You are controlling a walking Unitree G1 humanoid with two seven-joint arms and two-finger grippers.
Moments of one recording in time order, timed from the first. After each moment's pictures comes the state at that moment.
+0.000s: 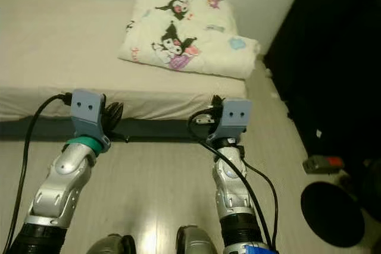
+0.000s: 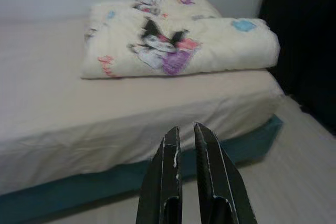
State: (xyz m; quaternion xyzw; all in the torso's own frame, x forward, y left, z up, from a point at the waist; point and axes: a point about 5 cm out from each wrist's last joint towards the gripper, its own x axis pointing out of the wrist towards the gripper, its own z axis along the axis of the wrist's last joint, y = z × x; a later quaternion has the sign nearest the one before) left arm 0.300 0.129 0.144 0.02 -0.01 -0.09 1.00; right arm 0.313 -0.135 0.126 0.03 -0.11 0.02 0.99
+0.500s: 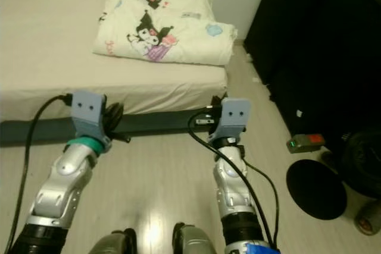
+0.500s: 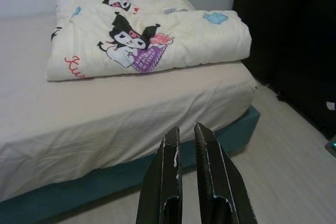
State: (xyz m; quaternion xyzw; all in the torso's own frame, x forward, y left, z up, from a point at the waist) left arm 0.300 0.128 0.144 0.03 -0.01 -0.09 1.00; right arm 0.314 -0.136 0.125 0.03 -0.11 0.02 0.99
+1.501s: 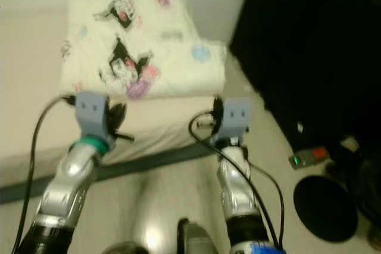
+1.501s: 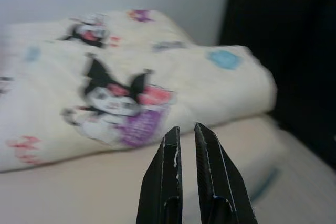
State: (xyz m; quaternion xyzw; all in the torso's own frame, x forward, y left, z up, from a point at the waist) left arm 0.303 0.122 0.149 0.03 -0.02 -0.10 0.99; right arm 0.315 -0.139 0.127 0.02 -0.12 0.02 0.99
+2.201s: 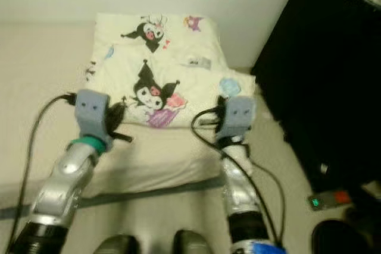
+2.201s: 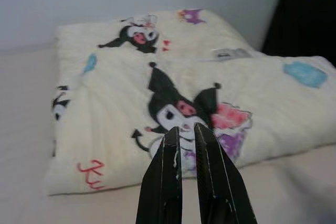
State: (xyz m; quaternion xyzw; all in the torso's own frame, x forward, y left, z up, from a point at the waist) left arm 0.303 0.127 0.146 0.03 -0.02 -0.09 1.00; right arm 0.317 -0.143 0.128 0.00 -0.12 0.04 0.99
